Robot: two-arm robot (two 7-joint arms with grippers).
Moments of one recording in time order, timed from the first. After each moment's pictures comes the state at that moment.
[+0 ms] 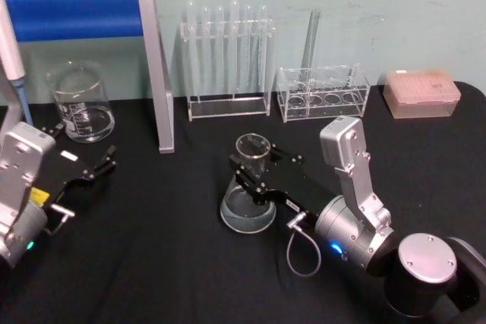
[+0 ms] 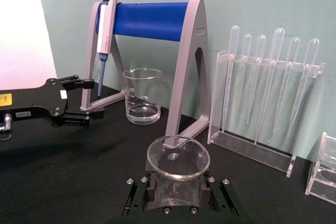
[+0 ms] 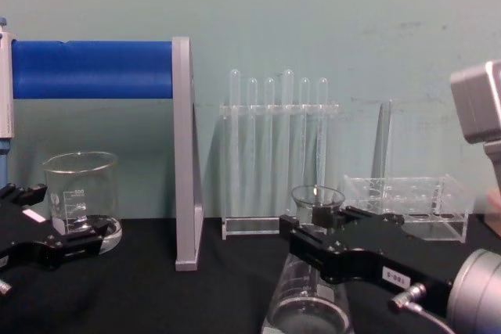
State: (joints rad) left arm -0.20 0.60 0.45 -1.41 -0.25 -0.12 0.03; right arm 0.17 0.24 -0.40 -1.44 0.24 -0.07 0.36
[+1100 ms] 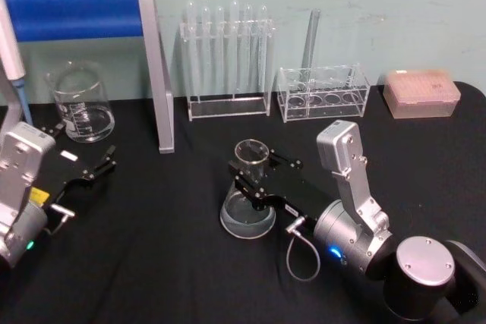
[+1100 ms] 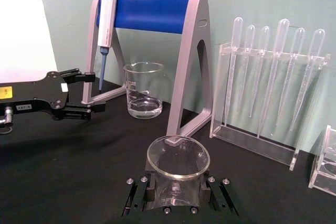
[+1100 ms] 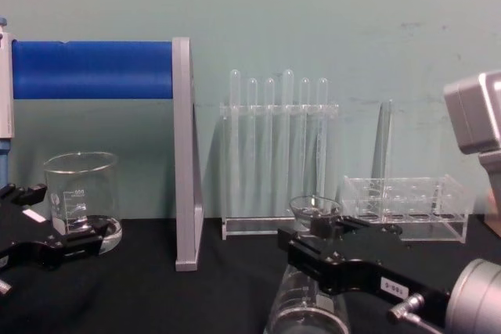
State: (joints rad) left arm -0.20 0.60 0.45 -1.41 -0.25 -0.12 0.03; right arm 0.16 0.23 -0.40 -1.44 0.23 -0.06 0.36
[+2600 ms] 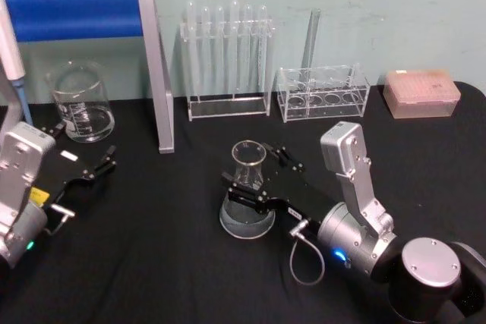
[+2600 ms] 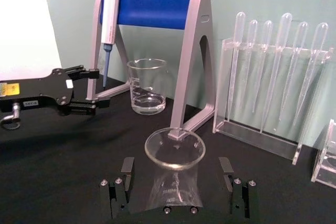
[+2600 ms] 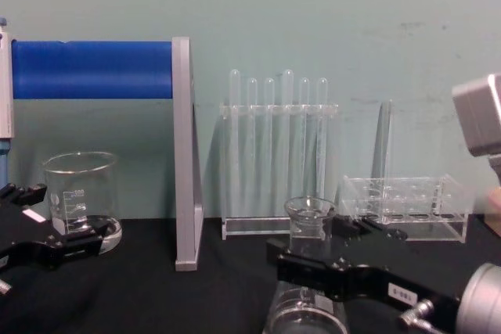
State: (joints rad) left arm -0.20 0.60 0.45 -1.41 -0.25 -0.12 0.03; right arm 0.15 0.25 -0.40 -1.45 0.25 -0.04 0.37
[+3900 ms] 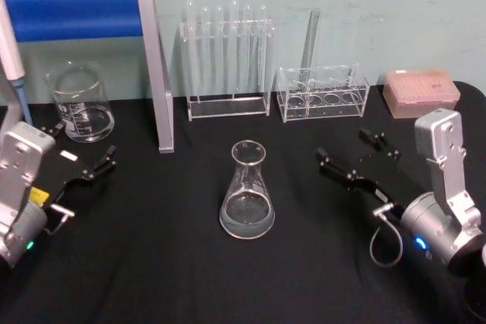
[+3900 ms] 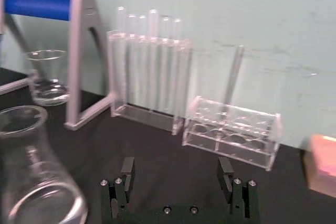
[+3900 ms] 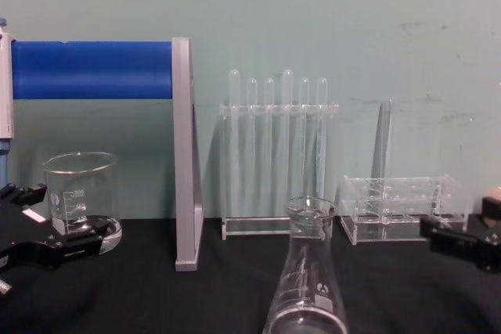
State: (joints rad) left arm -0.20 0.60 0.45 -1.41 -0.25 -0.12 0.03; right arm 0.05 0.36 -0.22 -1.55 0.26 -0.01 0.24
